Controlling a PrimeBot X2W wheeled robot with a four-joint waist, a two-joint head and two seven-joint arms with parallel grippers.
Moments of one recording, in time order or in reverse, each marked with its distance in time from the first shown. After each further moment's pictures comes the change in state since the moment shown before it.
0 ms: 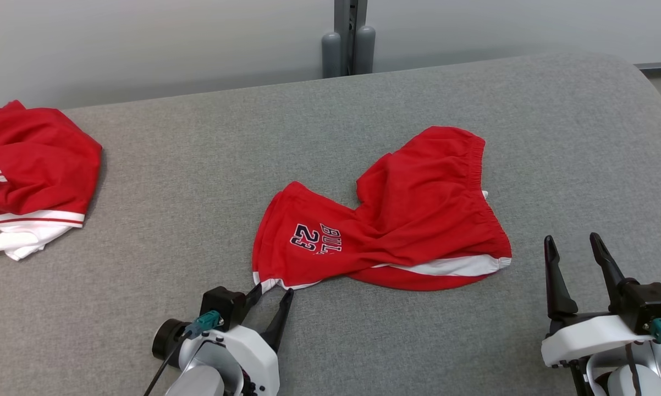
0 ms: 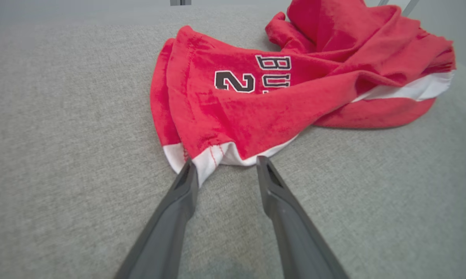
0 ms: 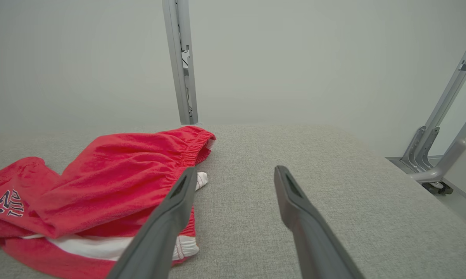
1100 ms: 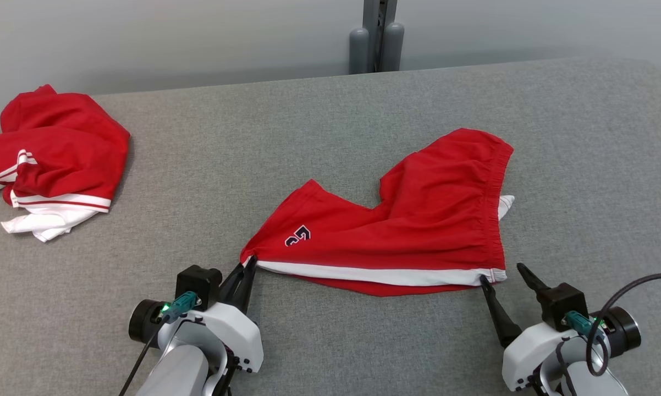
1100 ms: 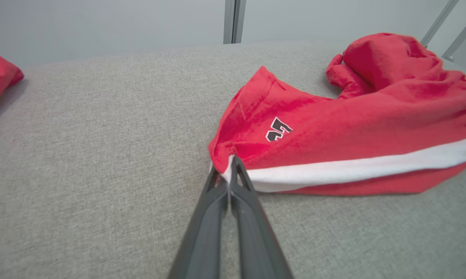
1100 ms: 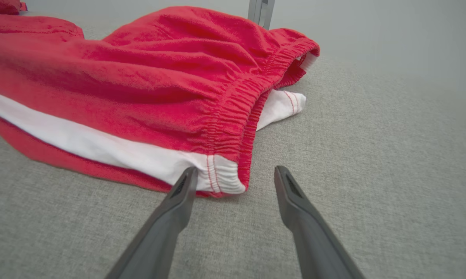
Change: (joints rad) left arm -0.031 0.025 0.072 -0.036 0.018 0.066 -0.018; right arm -0.136 -0.083 0.291 0.349 0.010 0.000 0.000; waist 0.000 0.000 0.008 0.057
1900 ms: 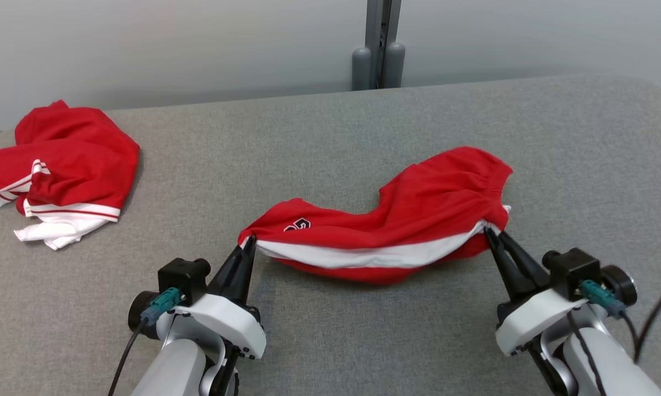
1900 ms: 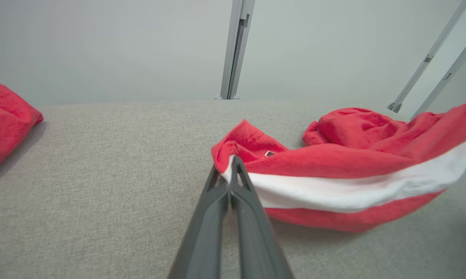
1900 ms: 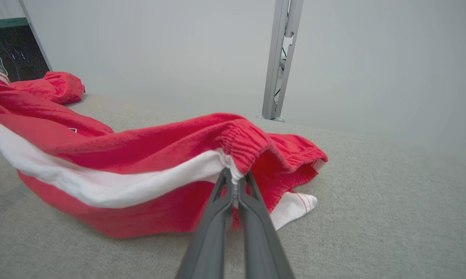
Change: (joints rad) left arm 0.052 -0.012 0.072 -0.148 -0.028 -0.026 0.000; right arm -0.063 -0.067 0.134 -0.125 0.173 0.000 0.000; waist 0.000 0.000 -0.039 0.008
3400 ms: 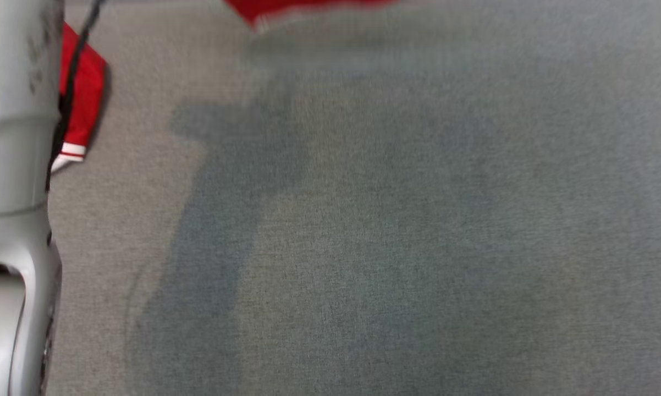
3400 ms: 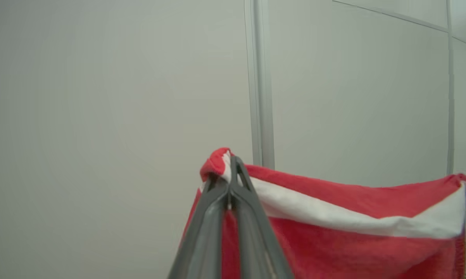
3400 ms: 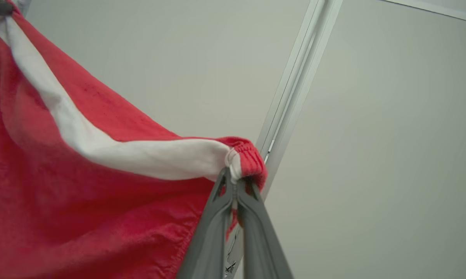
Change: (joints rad) left arm -1.052 0.096 0.089 -0.133 -0.071 0.007 0.274; right arm -0.976 -0.087 0.006 0.004 -0.079 0.000 0.034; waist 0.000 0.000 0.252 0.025
